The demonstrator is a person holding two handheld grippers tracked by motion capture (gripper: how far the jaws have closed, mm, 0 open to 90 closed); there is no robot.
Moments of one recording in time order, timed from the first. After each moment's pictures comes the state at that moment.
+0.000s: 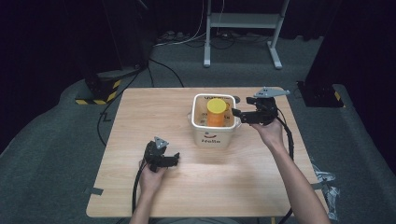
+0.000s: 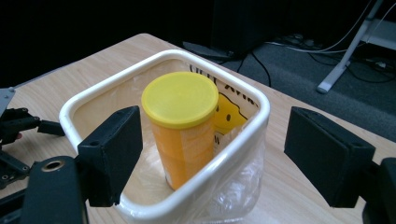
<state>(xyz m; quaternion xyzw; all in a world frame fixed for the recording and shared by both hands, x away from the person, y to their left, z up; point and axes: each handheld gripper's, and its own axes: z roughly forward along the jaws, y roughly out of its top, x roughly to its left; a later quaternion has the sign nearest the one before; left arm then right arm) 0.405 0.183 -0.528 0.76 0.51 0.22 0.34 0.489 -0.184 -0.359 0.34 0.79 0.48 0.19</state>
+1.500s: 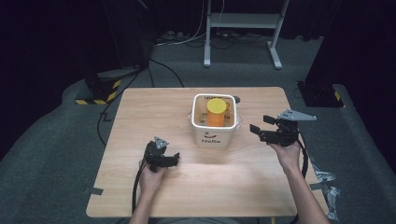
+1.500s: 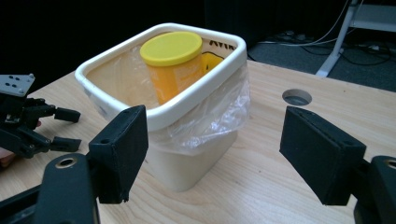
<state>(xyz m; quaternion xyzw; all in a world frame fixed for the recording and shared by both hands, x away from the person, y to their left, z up) 0.405 0.183 -0.528 0.76 0.51 0.22 0.34 0.435 -0.243 -0.393 0.38 0.75 0.51 0.18</state>
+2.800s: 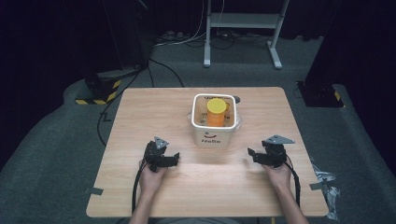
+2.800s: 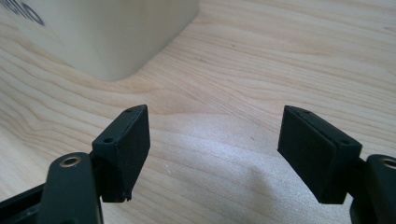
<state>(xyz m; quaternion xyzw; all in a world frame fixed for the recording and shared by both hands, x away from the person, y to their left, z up) 0.405 0.183 -0.528 0.76 0.51 0.22 0.34 0.426 -0.242 -0.506 0.45 0.78 0.39 0.20</state>
